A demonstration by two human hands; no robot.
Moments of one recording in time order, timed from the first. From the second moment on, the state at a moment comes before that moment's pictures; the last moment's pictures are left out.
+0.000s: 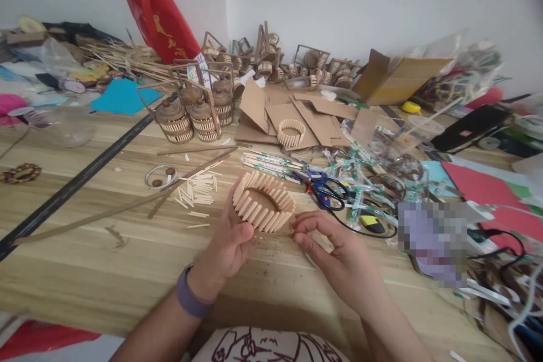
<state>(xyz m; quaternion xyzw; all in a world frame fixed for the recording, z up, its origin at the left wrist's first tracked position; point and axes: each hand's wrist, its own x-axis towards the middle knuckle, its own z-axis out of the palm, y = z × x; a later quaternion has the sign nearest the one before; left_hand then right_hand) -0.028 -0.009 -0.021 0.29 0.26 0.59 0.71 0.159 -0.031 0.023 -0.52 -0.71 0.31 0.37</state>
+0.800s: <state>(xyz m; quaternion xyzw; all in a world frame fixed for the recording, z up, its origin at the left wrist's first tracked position) -0.024 -0.012 -0.024 0.32 0.20 0.54 0.75 0.152 -0.026 0.015 -0.49 -0.72 0.24 0.42</state>
